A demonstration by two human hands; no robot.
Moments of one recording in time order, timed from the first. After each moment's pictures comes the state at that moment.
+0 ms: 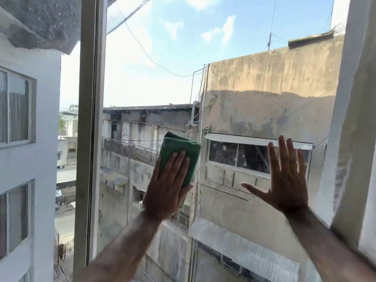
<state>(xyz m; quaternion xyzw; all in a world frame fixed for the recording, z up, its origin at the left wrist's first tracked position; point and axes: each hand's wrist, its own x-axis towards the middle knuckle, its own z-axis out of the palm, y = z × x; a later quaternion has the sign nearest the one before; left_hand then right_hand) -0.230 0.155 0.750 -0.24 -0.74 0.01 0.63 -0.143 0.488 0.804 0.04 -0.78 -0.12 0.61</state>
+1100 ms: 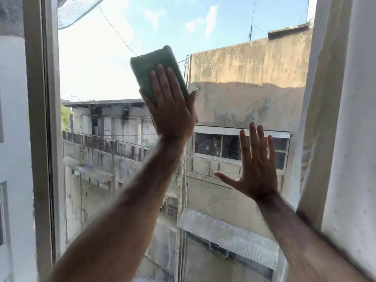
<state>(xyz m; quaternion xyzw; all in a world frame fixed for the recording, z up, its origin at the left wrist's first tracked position) -0.217 0.265 0.930 -0.05 -0.72 -0.22 0.65 -0.143 0.484 0.803 0.03 -0.77 -0.11 0.62</state>
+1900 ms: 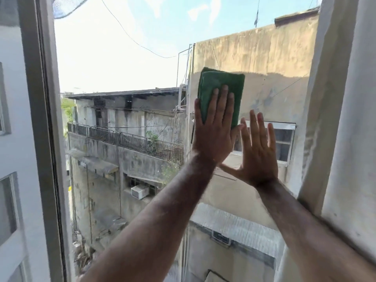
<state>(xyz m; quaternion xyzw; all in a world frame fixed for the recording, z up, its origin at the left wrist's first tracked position) -0.189 0.353 0.855 -0.23 -0.71 -0.08 0.66 -0.144 0.498 0.803 0.04 -0.77 -0.12 0.62</state>
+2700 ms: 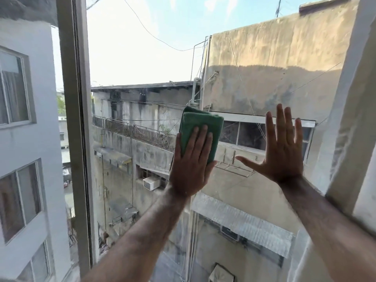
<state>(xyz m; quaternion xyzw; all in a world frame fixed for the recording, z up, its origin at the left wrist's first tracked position) -0.213 0.240 0.739 -0.24 -0.75 -0.05 0.62 -0.142 0.489 0.803 0.04 -0.77 -0.13 0.63</state>
